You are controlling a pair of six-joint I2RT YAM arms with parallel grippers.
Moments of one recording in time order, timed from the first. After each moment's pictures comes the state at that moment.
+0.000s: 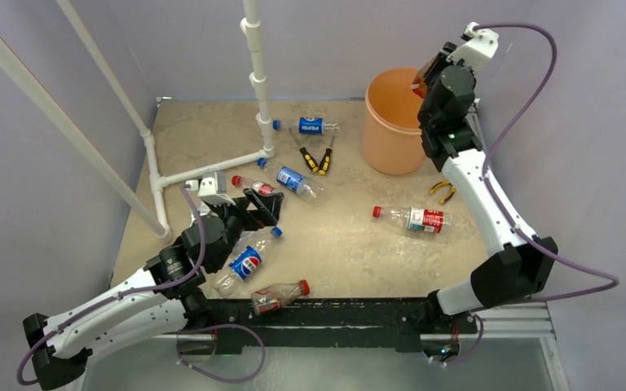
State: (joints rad) left arm -0.97 0.63 0.62 -0.11 -0.64 -0.65; right arm 0.28 1.44 1.49 0.19 0.73 0.08
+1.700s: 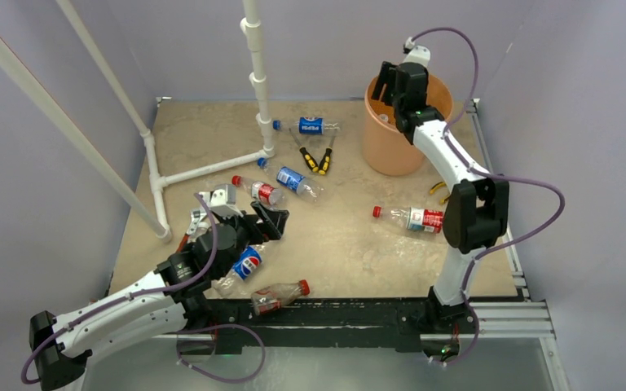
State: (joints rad) left arm -0.97 0.61 0.47 -0.11 -0.57 -0.79; right arm 0.24 1.88 1.64 -0.06 0.30 0.28
